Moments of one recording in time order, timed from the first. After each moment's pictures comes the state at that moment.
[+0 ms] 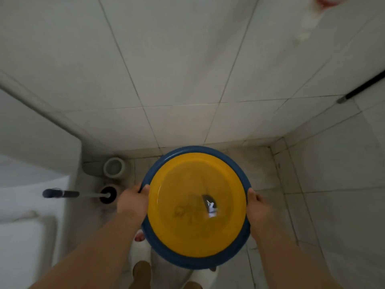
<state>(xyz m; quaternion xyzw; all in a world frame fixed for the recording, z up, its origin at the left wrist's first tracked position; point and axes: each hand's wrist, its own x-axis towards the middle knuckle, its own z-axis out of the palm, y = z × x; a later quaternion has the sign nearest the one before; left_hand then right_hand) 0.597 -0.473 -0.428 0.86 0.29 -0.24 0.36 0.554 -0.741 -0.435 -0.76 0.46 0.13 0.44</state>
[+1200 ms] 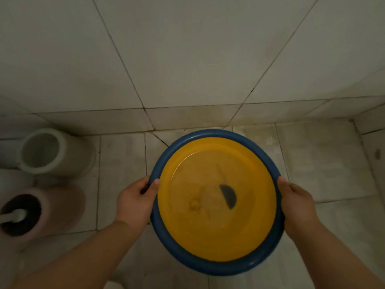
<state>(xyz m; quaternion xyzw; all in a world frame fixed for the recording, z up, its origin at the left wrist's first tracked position) 0.658 -0.466 -0.860 0.76 0.27 -0.17 0.56 0.644 -0.749 -0.845 -0.71 0.48 0.09 0.51</state>
